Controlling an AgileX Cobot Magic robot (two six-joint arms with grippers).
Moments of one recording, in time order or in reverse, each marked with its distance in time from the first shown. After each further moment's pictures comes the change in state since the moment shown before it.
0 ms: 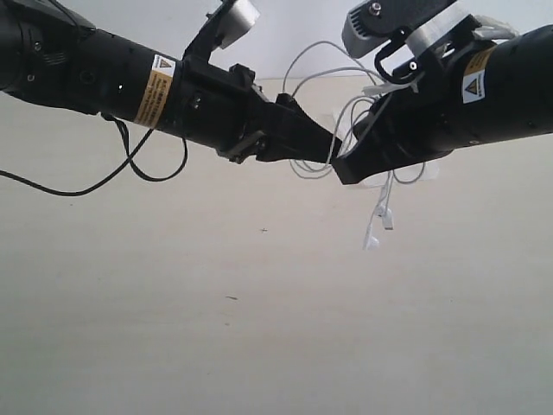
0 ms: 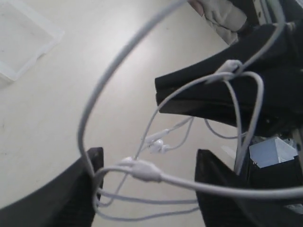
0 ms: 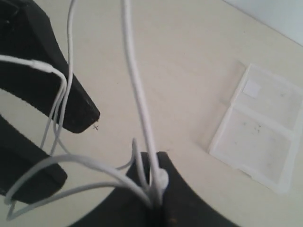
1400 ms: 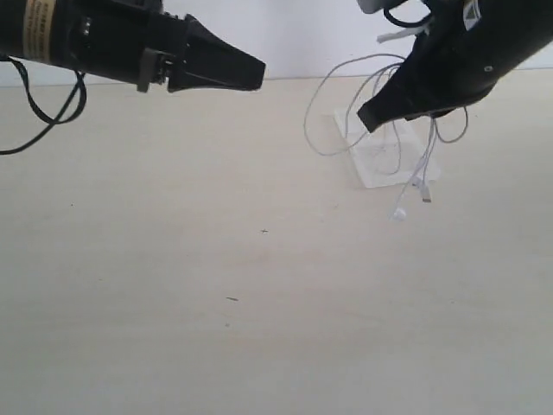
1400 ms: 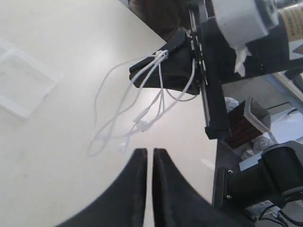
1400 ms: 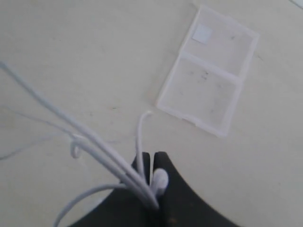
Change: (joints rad) left arm 0.198 -0.139 0.000 0.004 -0.217 0.044; right arm -0.074 0.133 -0.295 -0.118 0.423 0.075
